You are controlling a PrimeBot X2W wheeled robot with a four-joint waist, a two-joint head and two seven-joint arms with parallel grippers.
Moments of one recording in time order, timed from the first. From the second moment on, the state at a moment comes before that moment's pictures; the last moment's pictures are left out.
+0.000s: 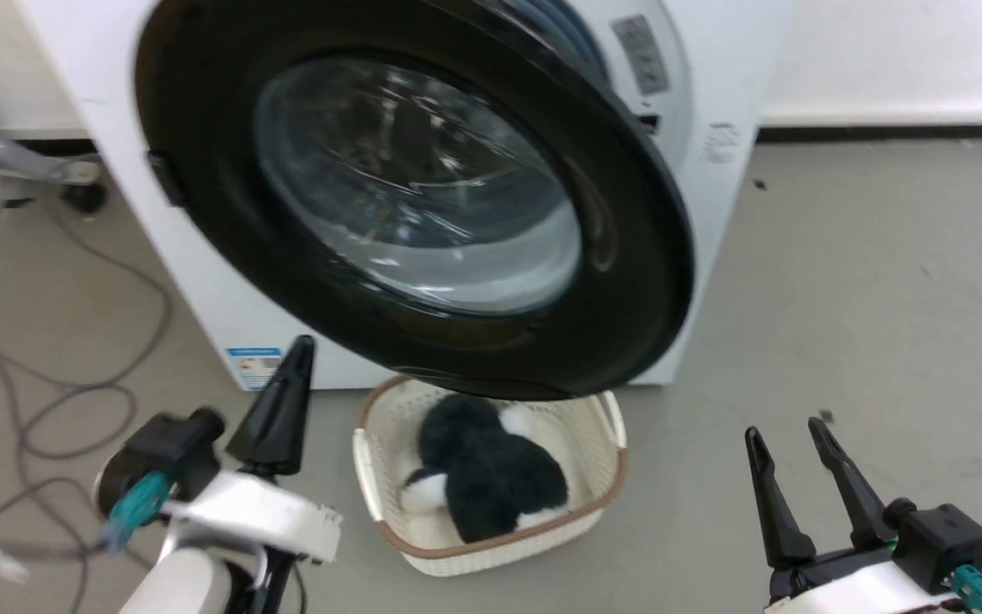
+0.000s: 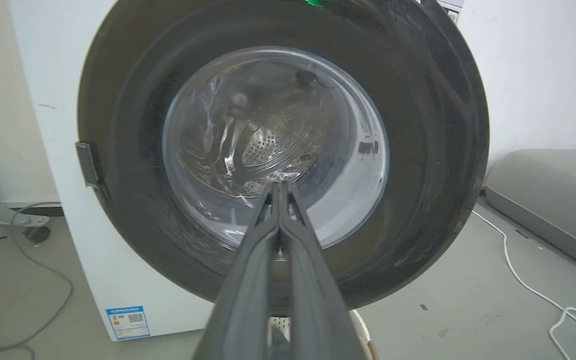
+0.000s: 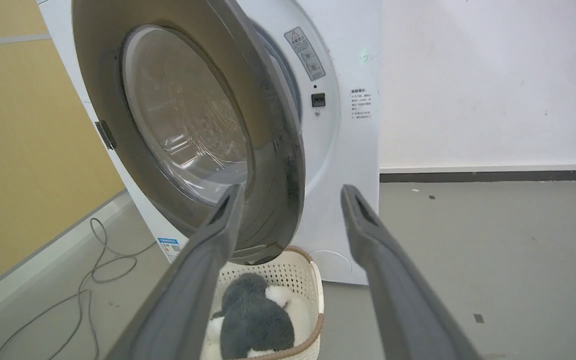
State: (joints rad) left arm -0.23 0.40 -0.41 0.09 -0.58 0.09 -0.26; right arm 0.01 -0.10 0.10 0.09 0.24 0.13 -0.26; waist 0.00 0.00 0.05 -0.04
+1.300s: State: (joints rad) left arm 0.03 0.09 -0.16 -0.01 -0.19 -0.02 -0.26; right arm -0.14 -0.31 0.28 0.06 0.30 0.13 -0.21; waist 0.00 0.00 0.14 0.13
